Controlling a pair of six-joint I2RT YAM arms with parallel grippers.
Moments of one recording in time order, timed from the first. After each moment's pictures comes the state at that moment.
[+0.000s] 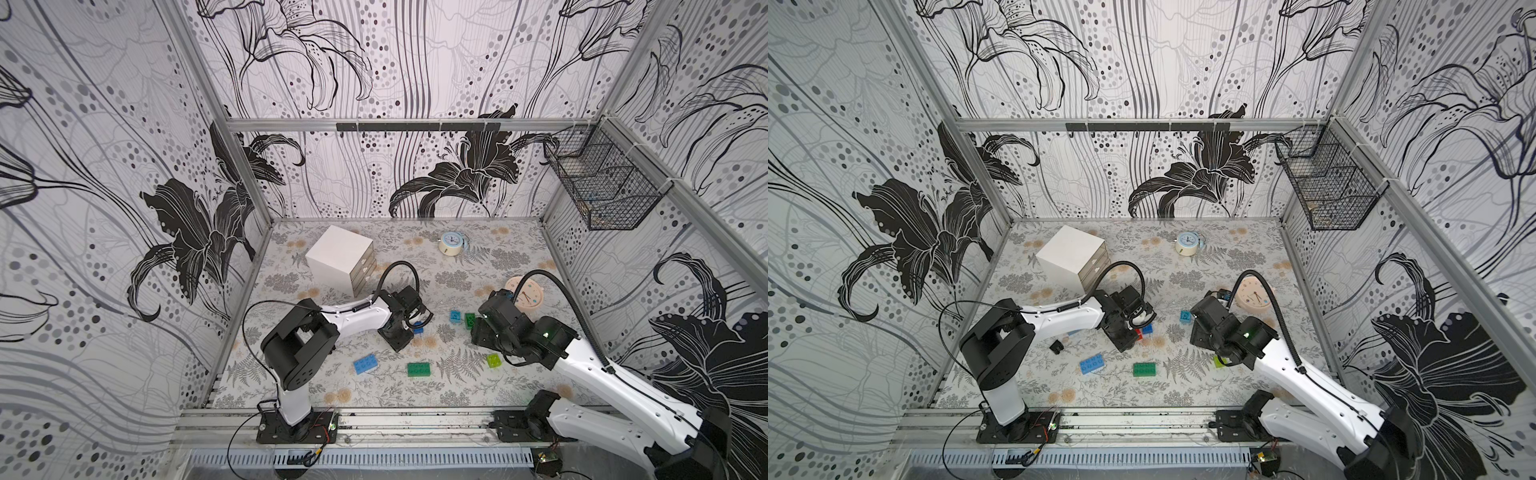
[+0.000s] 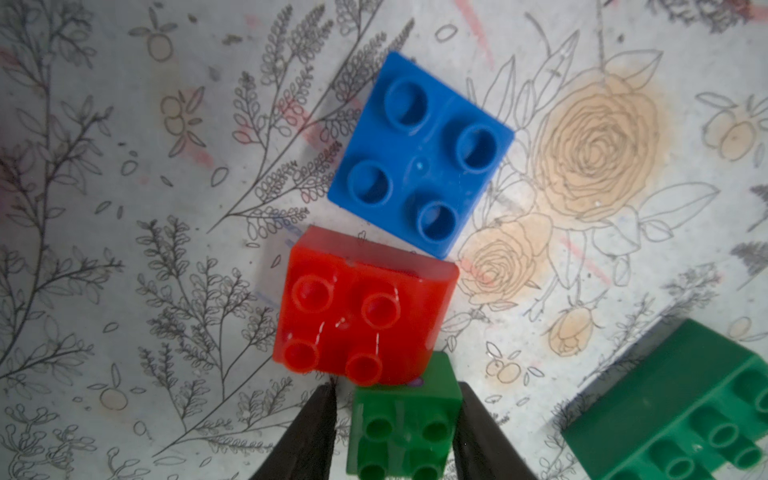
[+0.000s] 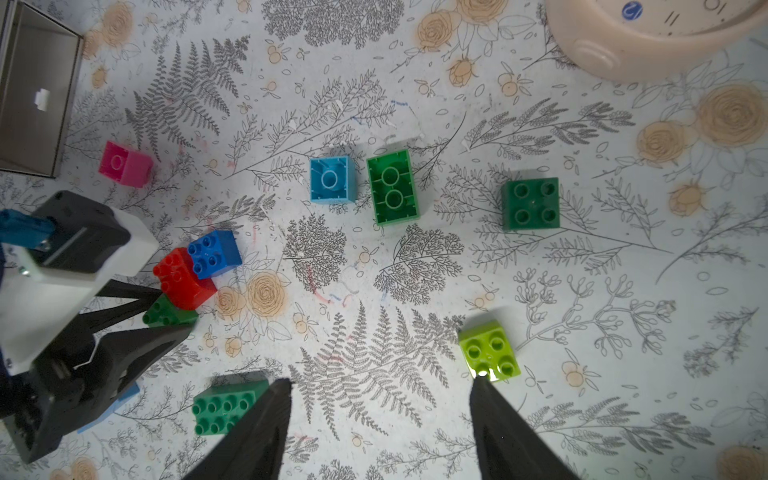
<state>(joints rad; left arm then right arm) -0.78 1.81 1.12 -0.72 0.06 0.04 0.75 0.95 0.81 -0.95 0.24 0.90</state>
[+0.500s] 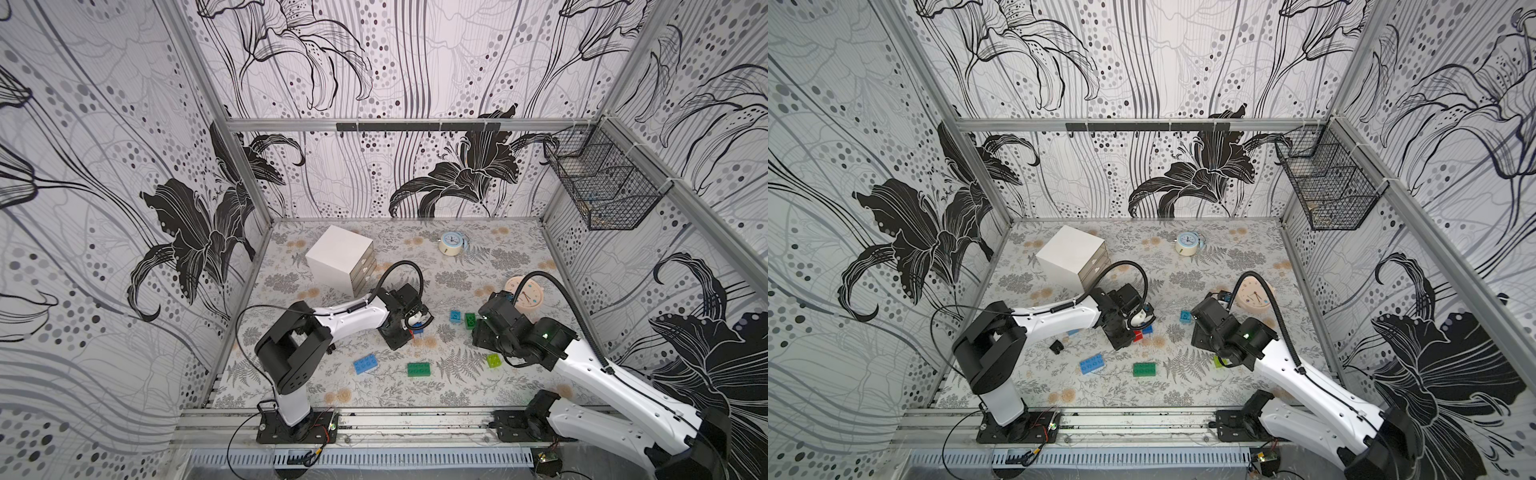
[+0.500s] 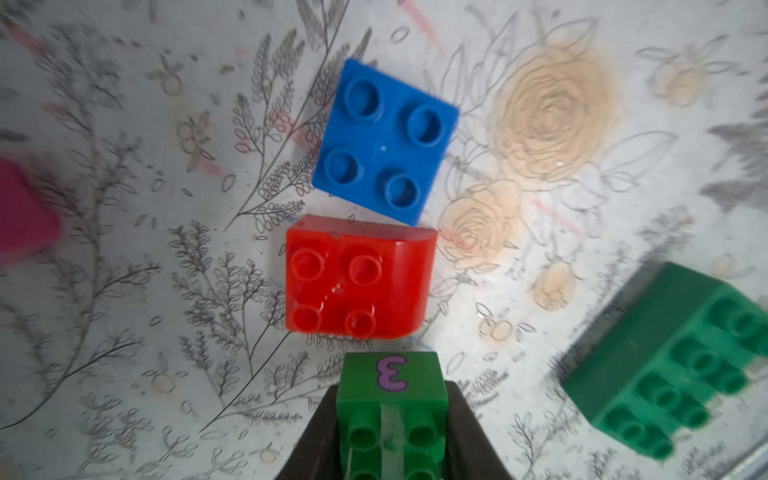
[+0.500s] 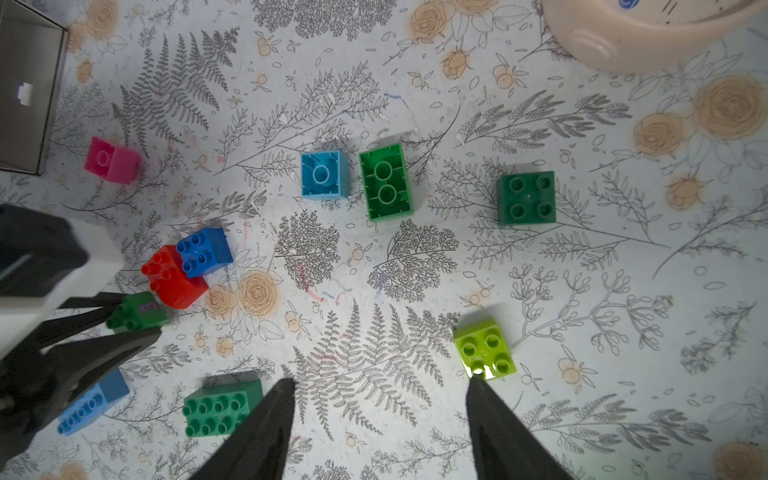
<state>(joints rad) -0.81 1.71 1.12 -0.77 0.05 0.21 0.75 0.95 0.80 -0.95 0.24 0.91</state>
